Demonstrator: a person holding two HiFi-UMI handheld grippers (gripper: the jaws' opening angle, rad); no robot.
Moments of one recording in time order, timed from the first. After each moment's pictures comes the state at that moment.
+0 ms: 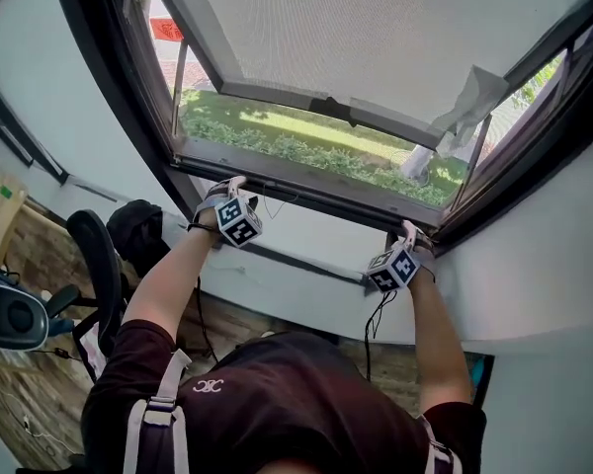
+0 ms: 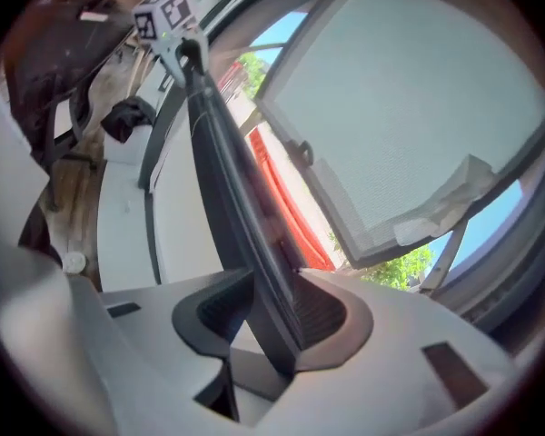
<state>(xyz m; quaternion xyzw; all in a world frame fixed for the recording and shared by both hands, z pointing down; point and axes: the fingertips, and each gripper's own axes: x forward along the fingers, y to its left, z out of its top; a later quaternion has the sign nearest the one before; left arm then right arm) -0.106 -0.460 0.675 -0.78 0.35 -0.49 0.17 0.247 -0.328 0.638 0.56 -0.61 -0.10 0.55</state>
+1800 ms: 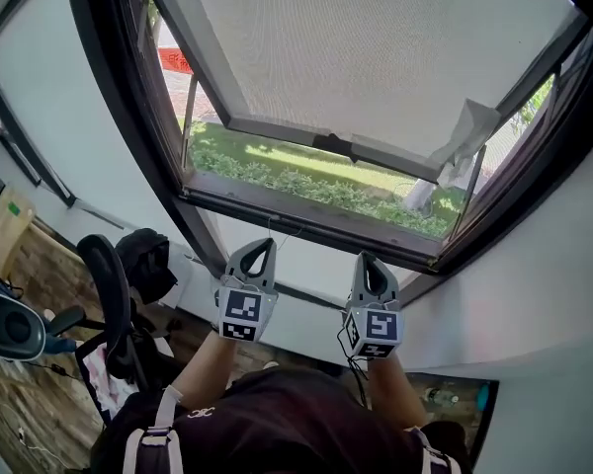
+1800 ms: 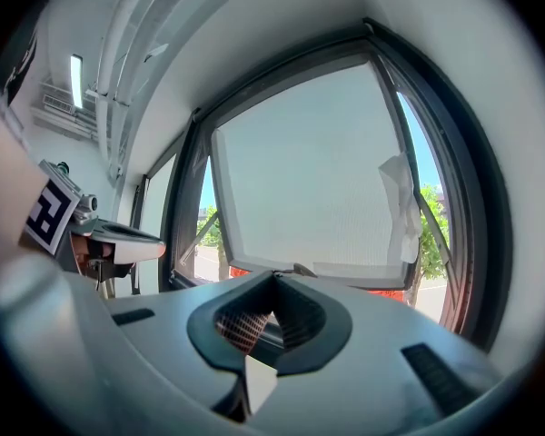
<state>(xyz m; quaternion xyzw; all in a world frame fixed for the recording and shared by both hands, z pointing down) -0.063 -0.313 0.481 -0.86 0.49 -0.08 0.04 0.113 -0.279 0.483 0.65 -0.76 0.00 0.03</state>
